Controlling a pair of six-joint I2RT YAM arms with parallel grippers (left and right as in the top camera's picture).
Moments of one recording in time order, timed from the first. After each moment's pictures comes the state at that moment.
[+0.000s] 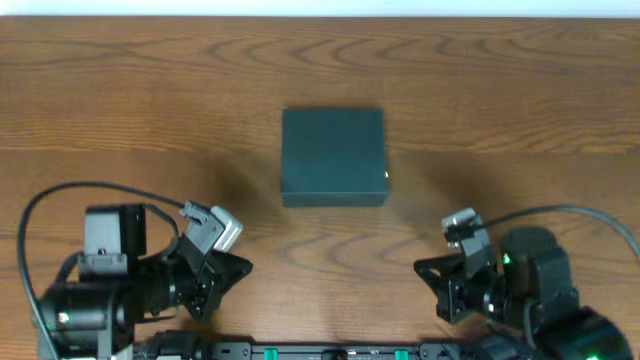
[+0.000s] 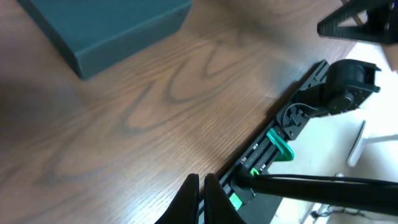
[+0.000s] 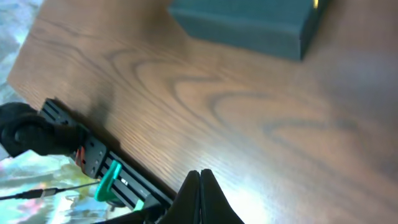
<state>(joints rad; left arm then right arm) 0.01 0.79 1.03 -1.45 0.78 0.45 0.38 0.58 0.80 -1.07 -0.43 0.25</state>
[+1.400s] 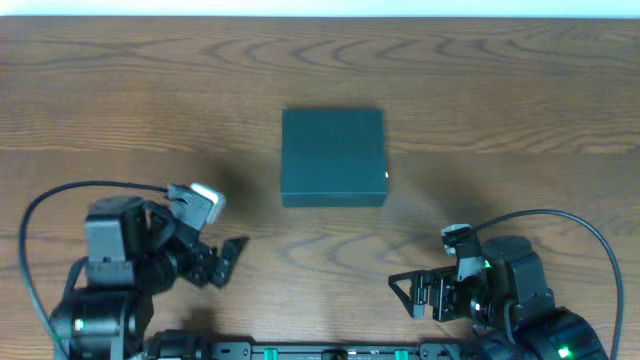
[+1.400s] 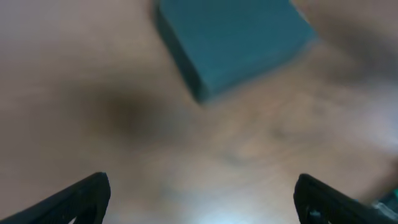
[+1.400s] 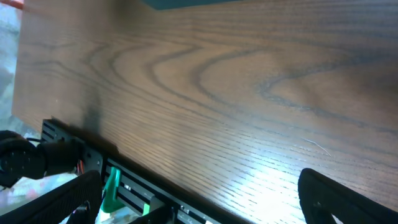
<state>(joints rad) 0.01 0.70 0.89 -1.00 0.41 0.32 0.38 0.53 0.62 -1.01 -0.43 0.46</state>
